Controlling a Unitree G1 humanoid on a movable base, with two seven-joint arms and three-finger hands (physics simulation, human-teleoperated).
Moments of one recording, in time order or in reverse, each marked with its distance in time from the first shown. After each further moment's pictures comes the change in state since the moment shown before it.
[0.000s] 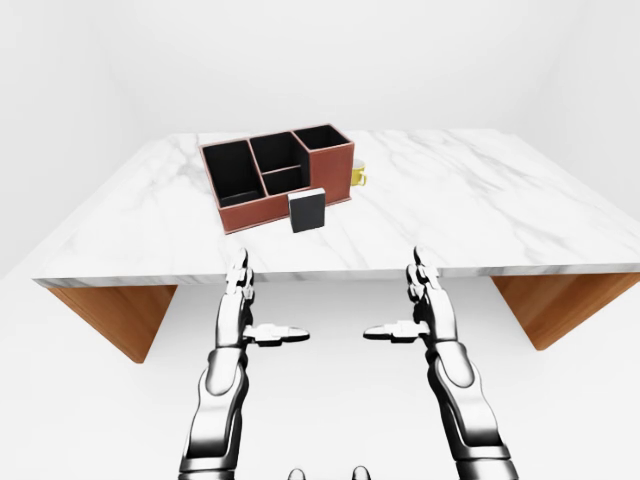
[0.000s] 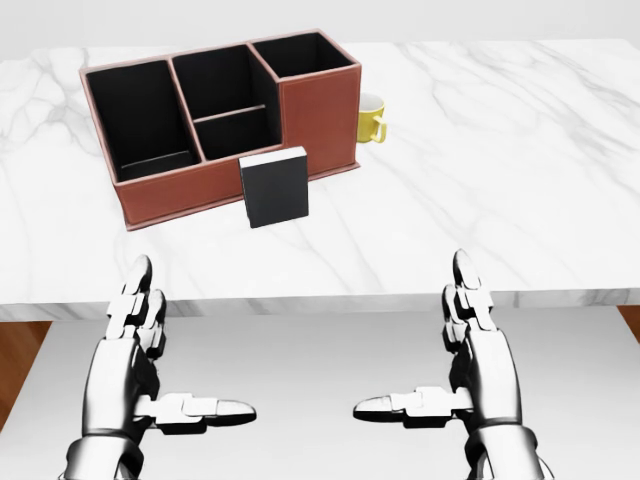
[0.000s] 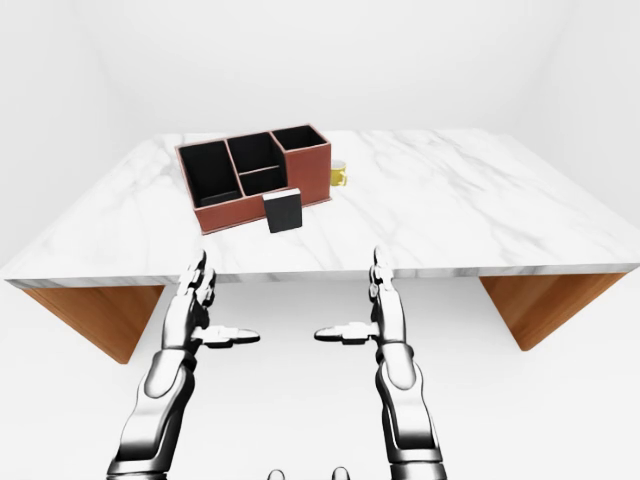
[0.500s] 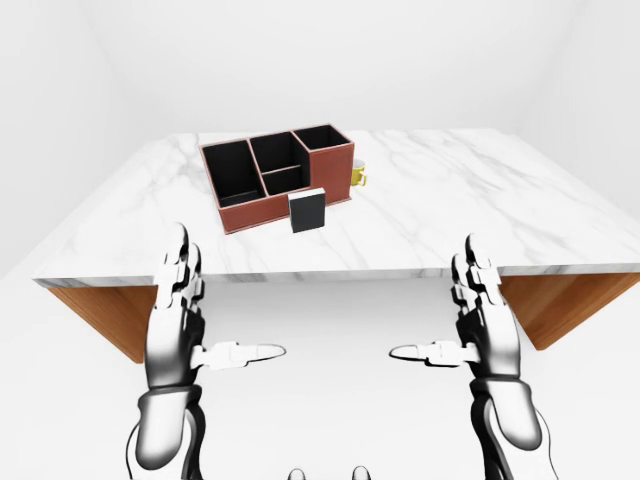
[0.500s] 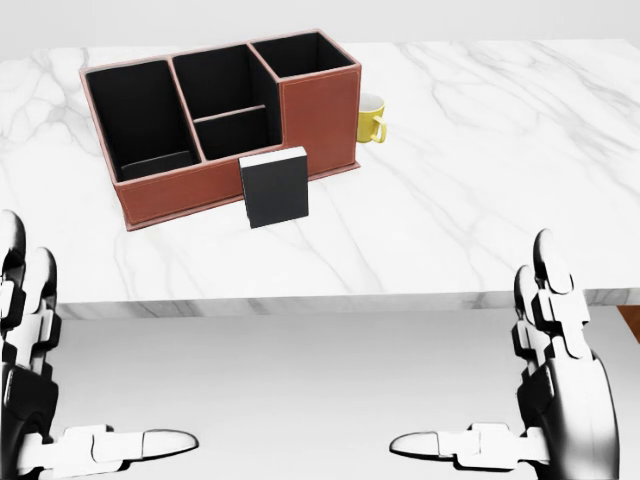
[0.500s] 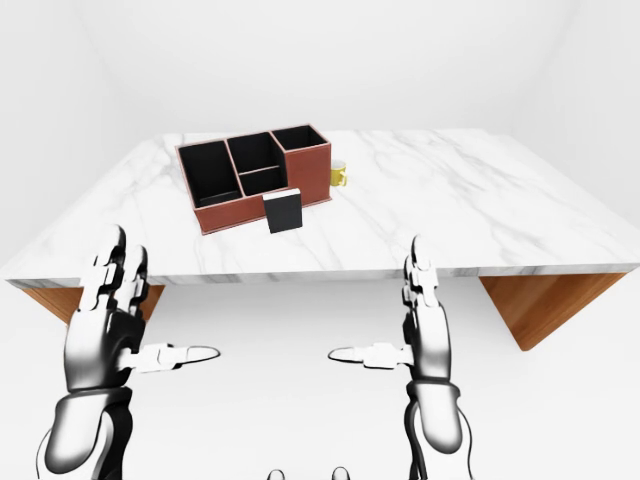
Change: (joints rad) left arm 0.257 -0.023 0.062 -0.640 0.085 0.074 -0.053; right arm 0.284 0.019 -0.012 -0.568 -0.088 0.082 0.012
